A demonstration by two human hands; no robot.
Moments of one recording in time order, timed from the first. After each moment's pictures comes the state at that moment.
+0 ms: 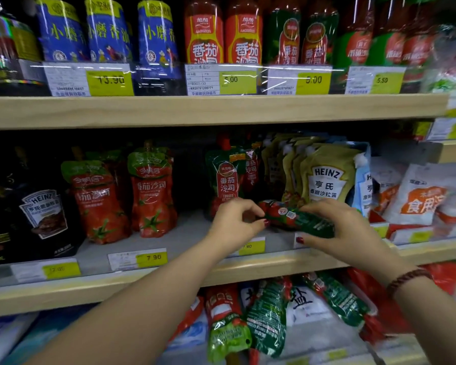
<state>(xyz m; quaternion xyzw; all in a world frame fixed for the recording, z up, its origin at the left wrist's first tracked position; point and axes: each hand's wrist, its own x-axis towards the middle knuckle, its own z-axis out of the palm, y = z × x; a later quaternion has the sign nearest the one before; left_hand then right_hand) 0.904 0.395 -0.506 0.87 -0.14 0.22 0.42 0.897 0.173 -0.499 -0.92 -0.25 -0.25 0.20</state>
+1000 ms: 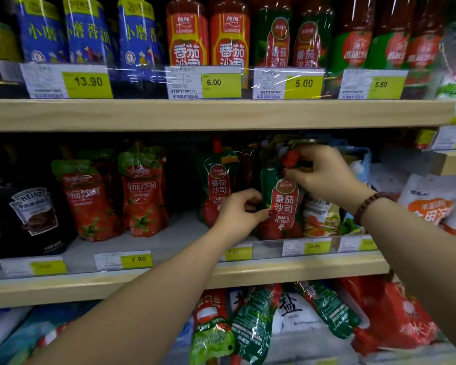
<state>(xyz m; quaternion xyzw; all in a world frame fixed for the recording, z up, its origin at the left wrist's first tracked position) 0.941 0.363 -0.499 0.83 -0.10 0.17 0.52 0.961 0.192 -0.413 -0.85 -0.32 -0.28 0.31</state>
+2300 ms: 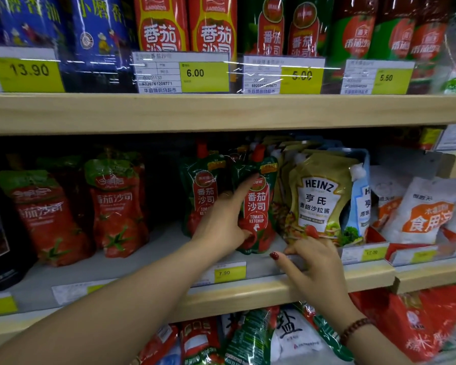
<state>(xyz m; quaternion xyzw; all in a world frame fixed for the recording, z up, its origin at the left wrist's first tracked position) 0.962 0.377 -0.499 0.92 -0.15 0.22 0.29 0.944 0.188 -0.569 -0.84 -0.24 -0.42 0.26</state>
